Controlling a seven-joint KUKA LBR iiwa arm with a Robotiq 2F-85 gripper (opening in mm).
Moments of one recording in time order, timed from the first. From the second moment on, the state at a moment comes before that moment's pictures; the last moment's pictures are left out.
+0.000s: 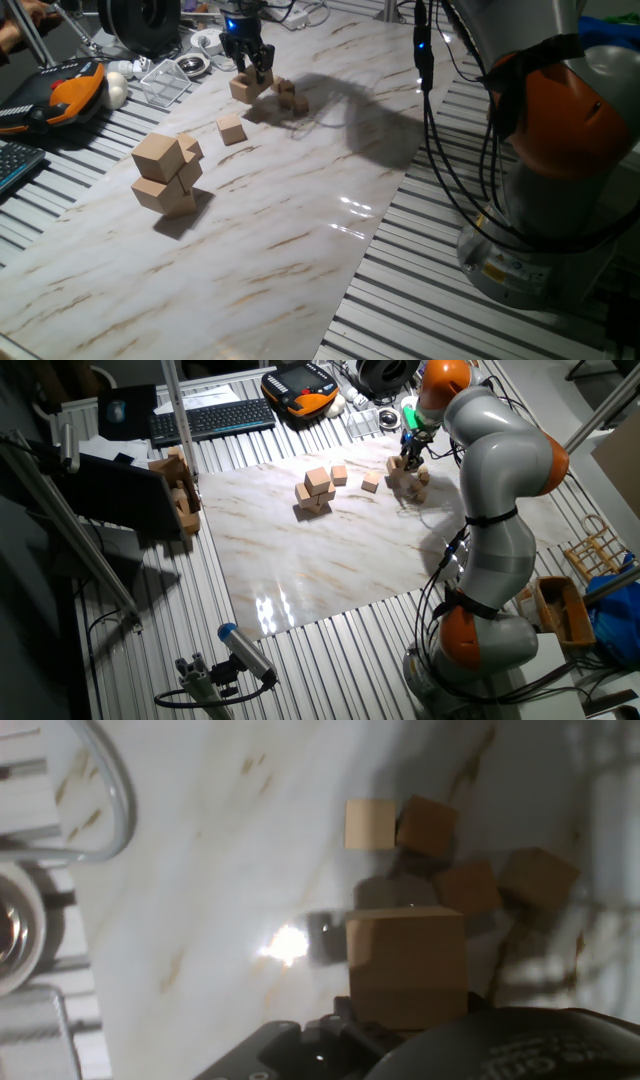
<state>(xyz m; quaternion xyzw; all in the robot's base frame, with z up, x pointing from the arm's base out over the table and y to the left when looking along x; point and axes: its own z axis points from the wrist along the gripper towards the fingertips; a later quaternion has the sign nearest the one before) 0.663 -0.156 0.118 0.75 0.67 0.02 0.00</state>
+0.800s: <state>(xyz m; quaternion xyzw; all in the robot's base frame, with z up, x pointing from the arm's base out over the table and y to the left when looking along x) 0.664 -0.093 0.126 0.74 0.67 0.04 0.02</state>
